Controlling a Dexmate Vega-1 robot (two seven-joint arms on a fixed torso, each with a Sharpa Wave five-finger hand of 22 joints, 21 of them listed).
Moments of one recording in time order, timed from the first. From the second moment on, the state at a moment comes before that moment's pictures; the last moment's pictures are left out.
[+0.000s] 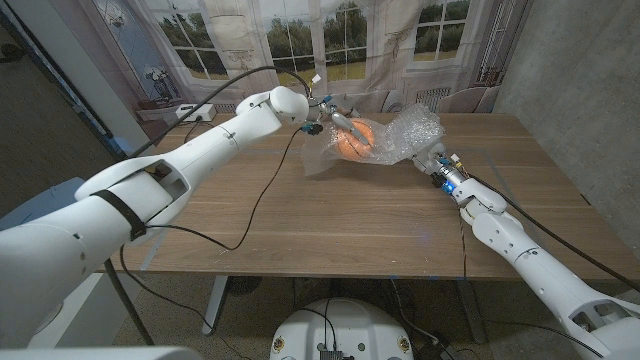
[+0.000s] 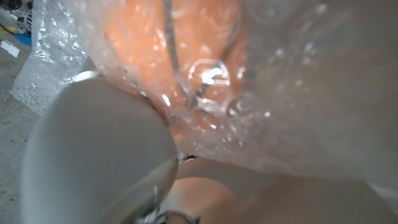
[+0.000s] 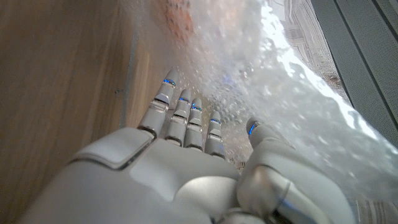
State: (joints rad) left arm 0.12 0.43 0.94 -1.26 0.02 0.18 -0.48; left_hand 1.08 -0.20 0.33 -0.09 0.17 0.75 0.00 0.49 0.24 0.74 0.09 0.47 0.50 0.81 0.16 0.46 0.49 0.95 0.00 1.04 0.22; right arm -0.86 -0.55 -0.32 -1.33 0.92 0.21 0.44; right_hand 0.32 0.10 0.44 -0.02 0.17 0.27 0.00 0.20 0.19 0.37 0.13 0.22 0.20 0.41 0.09 0.24 0.20 0.56 0.17 0.24 0.18
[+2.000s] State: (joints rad) left arm 0.31 0.47 1.25 -1.48 1.09 0.62 -0.14; left_hand 0.82 0.10 0.08 0.07 0.25 -0.02 -0.17 0.18 0.18 -0.02 -0.03 0.19 0.37 -0.08 0.06 0.17 0.25 -0.17 0.21 0.65 0.17; right arm -0.99 -0.66 -0.29 -1.58 0.56 0.39 0.03; right_hand 0.31 0.09 0.42 -0.05 0.17 0.29 -0.01 0.20 0.19 0.38 0.11 0.21 0.20 0.41 0.07 0.23 0.20 0.51 0.14 0.22 0.18
